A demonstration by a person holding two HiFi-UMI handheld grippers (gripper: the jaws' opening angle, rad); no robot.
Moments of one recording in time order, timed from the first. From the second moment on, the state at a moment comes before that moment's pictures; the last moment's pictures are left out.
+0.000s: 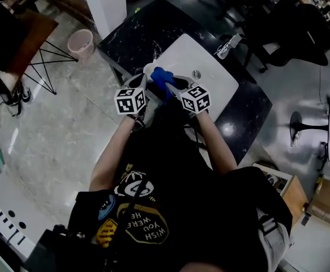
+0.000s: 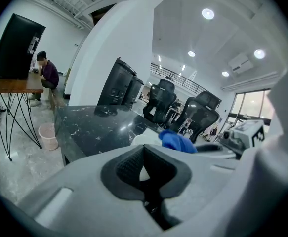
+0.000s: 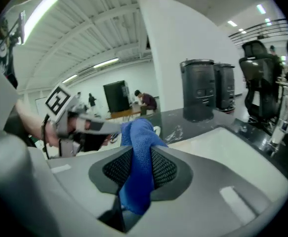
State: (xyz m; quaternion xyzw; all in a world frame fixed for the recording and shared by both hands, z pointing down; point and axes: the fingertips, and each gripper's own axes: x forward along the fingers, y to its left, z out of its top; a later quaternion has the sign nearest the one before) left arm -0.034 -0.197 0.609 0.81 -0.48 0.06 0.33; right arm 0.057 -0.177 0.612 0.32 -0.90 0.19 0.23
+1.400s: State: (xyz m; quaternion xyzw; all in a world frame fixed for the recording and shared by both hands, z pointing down) left arm -0.023 -0.192 0.610 0.82 -0.47 0.06 0.33; right arm 0.079 -0.198 0.600 0.38 -0.89 0.16 0.21
